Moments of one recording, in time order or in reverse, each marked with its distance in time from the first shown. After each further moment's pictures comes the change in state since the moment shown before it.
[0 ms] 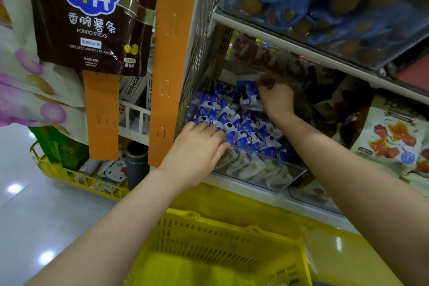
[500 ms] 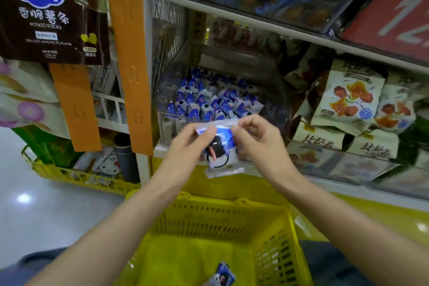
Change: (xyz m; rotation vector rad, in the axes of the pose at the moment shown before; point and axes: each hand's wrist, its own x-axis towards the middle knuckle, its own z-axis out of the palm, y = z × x) left_hand -0.030 0.064 -0.020 -1.414 -0.019 -0.621; right_hand -0.161 0.003 -0.059 0.541 -0.256 0.134
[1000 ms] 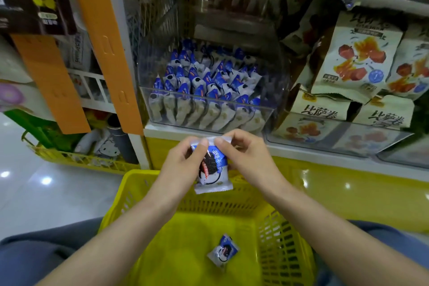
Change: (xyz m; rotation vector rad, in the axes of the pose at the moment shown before) left_hand -0.025 -0.043 0.018 0.107 0.053 -0.158; right_hand -0.031 0.047 0.006 0.075 -0.144 0.174
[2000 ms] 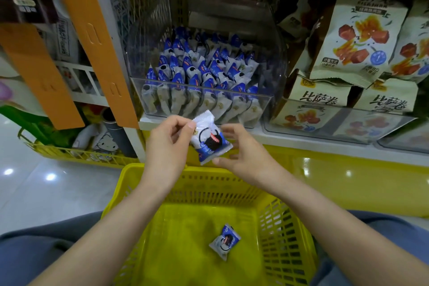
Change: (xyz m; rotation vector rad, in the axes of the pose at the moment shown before) left_hand 0.015 0.004 -0.005 0.238 0.227 0.227; right_hand -0.004 0.008 -0.011 -0.392 -0.196 0.138
